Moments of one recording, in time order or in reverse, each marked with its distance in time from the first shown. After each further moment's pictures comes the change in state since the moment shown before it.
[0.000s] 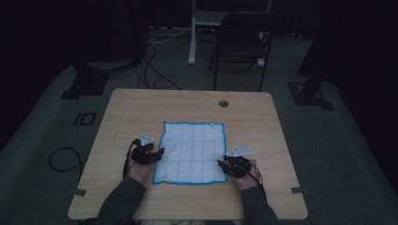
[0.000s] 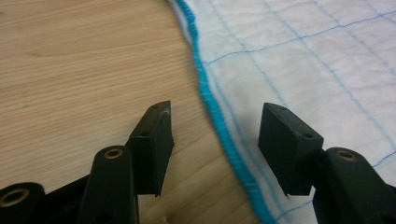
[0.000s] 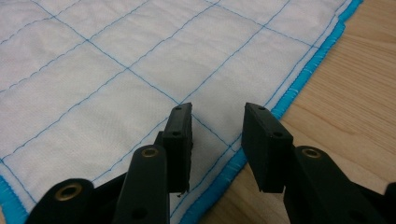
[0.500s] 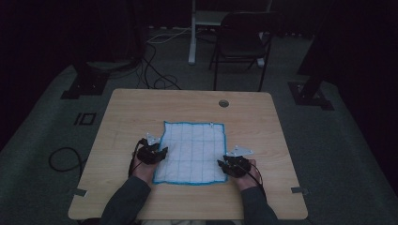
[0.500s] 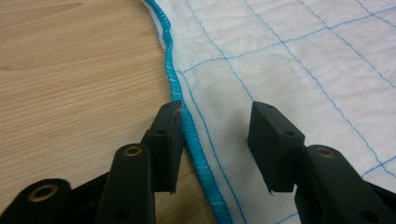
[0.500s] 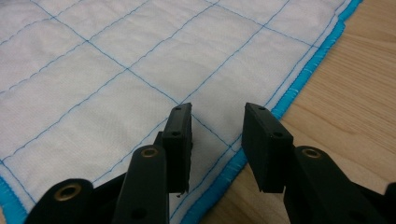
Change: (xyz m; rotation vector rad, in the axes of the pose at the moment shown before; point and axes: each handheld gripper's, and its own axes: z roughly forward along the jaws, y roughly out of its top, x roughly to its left) left arm -0.016 0.006 0.006 0.016 0.023 0.020; right arm 0.000 0.000 0.000 0.002 -0.001 0.004
